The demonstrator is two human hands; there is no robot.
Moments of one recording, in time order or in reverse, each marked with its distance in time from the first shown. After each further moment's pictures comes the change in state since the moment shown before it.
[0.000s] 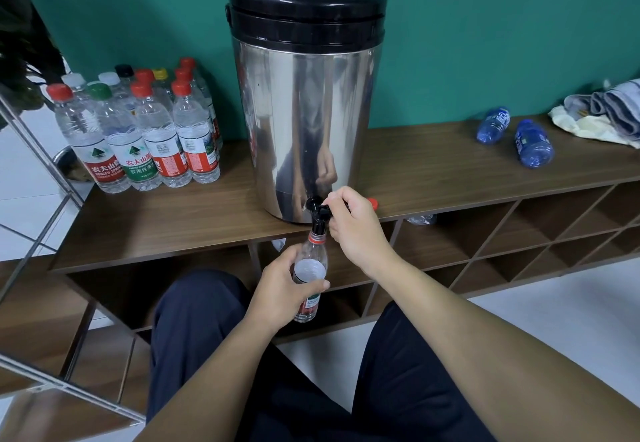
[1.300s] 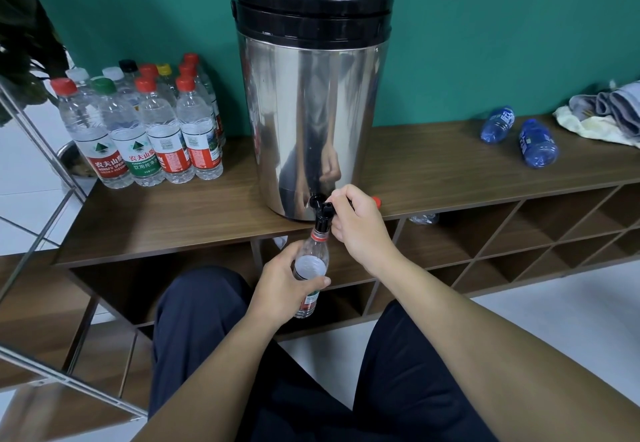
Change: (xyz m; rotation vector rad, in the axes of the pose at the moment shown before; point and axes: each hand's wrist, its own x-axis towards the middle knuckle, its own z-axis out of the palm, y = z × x) left_hand 0.000 0.001 -0.001 0.027 0.026 -0.022; right_hand -0.003 -0.005 0.000 0.046 -0.024 0.026
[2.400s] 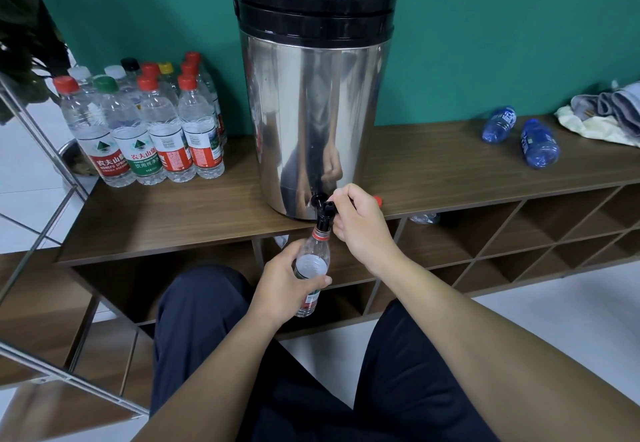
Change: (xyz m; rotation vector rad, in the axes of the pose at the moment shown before) left_hand 0.000 -0.001 0.000 -0.015 0.007 0.030; right_hand -0.003 -0.003 0.001 0.021 -0.007 0.004
